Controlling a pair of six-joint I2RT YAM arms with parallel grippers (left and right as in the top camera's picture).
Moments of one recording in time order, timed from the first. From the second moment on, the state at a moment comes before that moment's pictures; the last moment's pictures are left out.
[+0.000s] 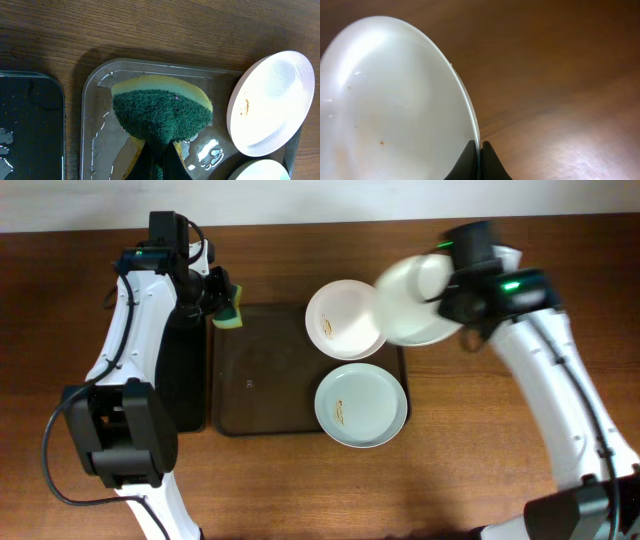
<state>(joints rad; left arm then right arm) -0.01 2.05 1.83 -0.99 0.29 -0.23 0.12 1.65 1.63 -1.10 0.29 0.56</state>
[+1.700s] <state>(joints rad) -0.05 2.05 1.83 -1.04 0.23 -0.23 0.76 1.93 1.28 -0.52 0.10 0.87</state>
